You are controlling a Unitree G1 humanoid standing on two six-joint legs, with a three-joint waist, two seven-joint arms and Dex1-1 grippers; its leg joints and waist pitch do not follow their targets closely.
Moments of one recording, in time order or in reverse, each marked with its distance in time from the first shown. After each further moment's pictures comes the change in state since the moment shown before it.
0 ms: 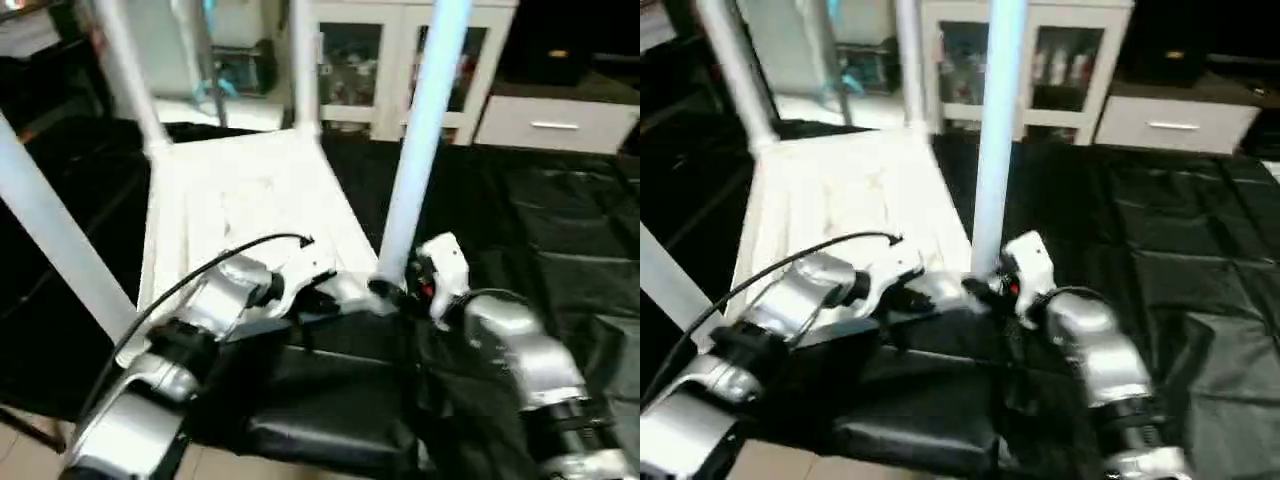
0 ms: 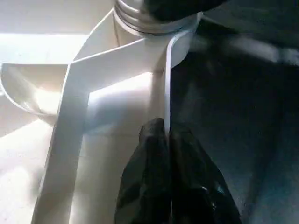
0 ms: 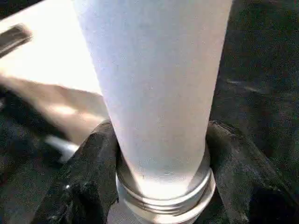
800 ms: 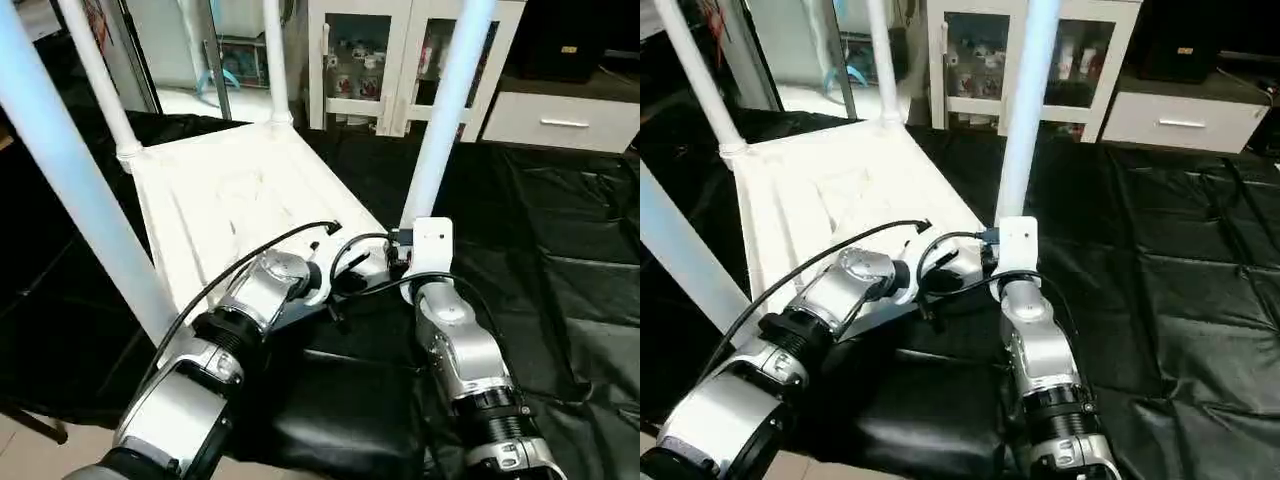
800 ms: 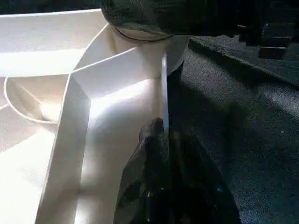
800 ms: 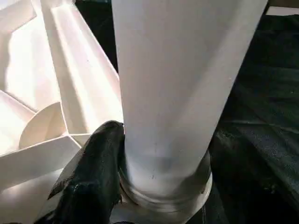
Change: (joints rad) left arm -0.080 -0.114 0.029 0.163 0.006 -0.071 0.214; right arm -0.053 0.230 -0.056 0.024 -0.150 -0.029 -0.566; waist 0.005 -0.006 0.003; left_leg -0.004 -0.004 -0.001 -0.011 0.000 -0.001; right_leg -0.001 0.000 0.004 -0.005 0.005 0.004
